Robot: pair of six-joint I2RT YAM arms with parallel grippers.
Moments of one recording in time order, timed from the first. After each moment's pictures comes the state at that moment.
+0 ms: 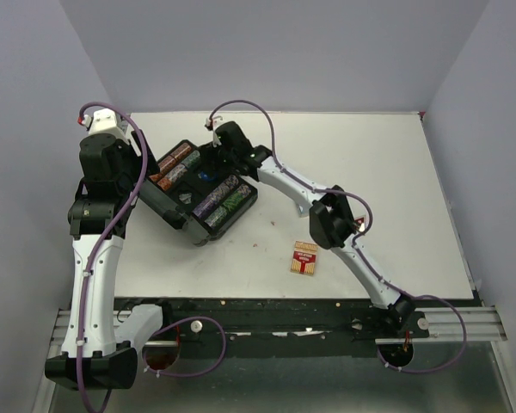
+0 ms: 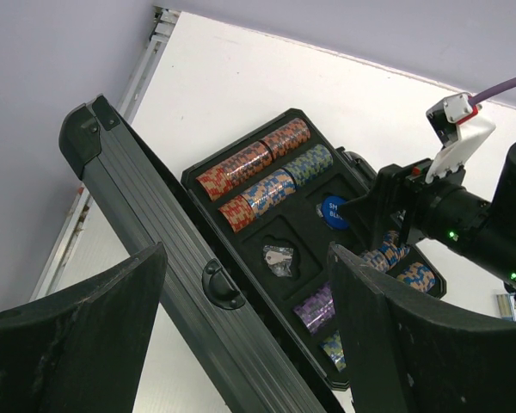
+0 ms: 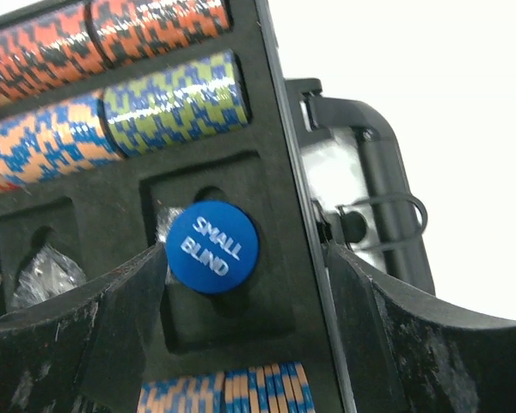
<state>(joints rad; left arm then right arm) 0.02 0.98 1.27 -0.63 -0.14 -0.21 0.79 2.65 2.52 -0.43 -0.03 0.18</state>
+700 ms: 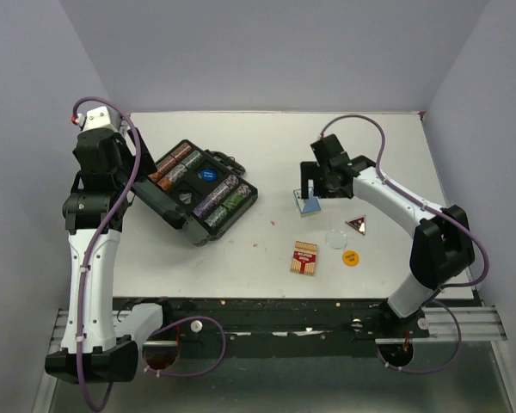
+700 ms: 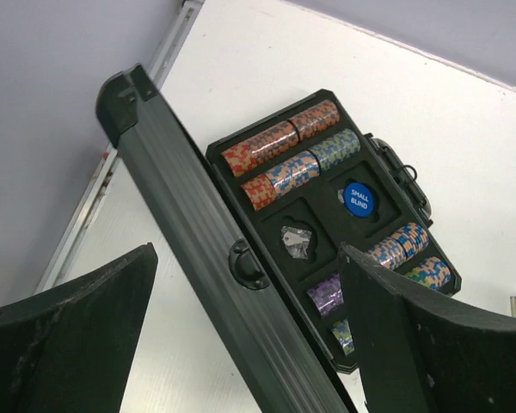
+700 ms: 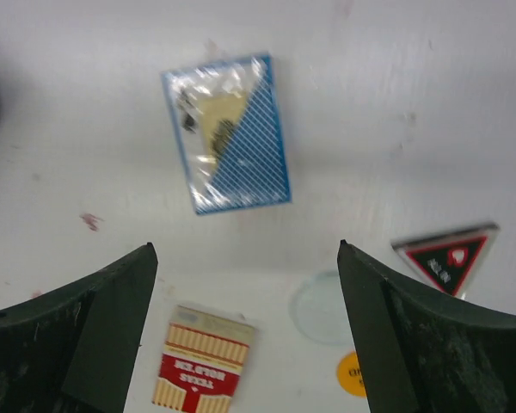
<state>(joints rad) 0.02 1.01 1.34 -0.74 -0.19 -0.24 0.55 1.68 1.39 -0.63 0.18 0.36</state>
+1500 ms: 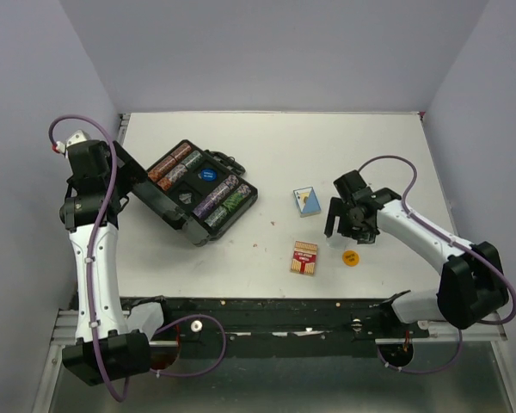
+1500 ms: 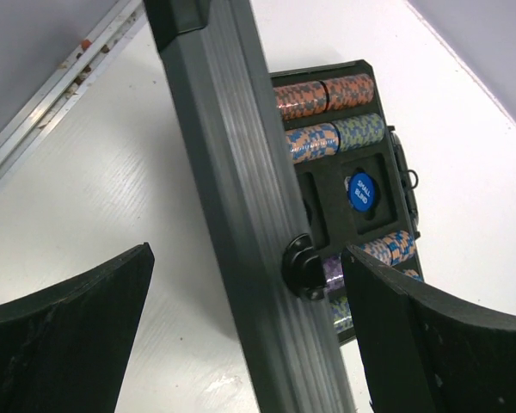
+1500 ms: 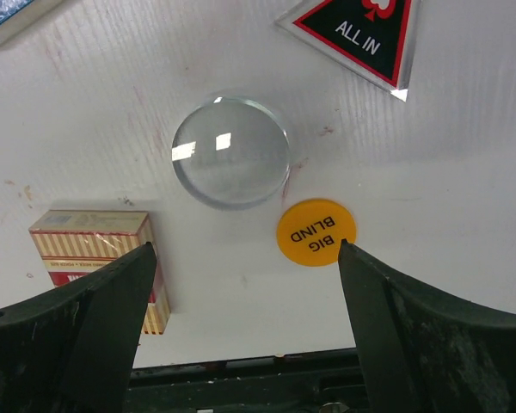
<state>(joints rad) 0.23 1.03 1.24 -0.80 -0.08 -0.51 0.45 1.40 0.93 -0.82 0.17 0.64</state>
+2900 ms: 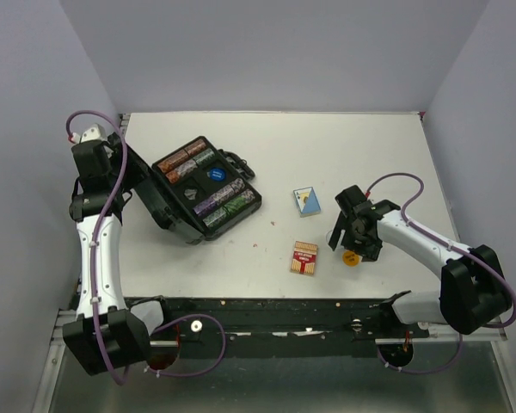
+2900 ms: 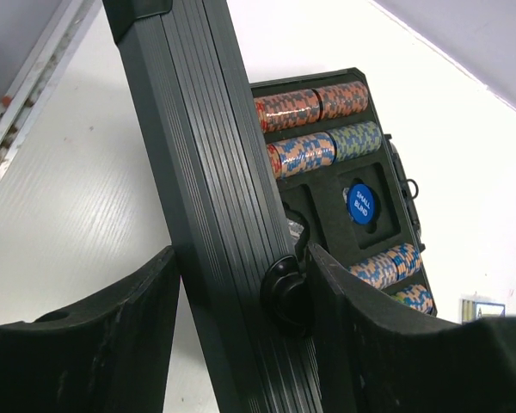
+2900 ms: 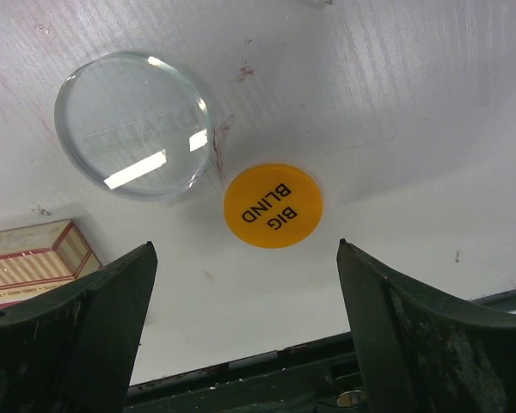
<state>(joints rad) 0.25 1.09 1.09 -0.52 0.12 -0.38 0.45 1.33 0.78 -0.83 0.21 0.84</state>
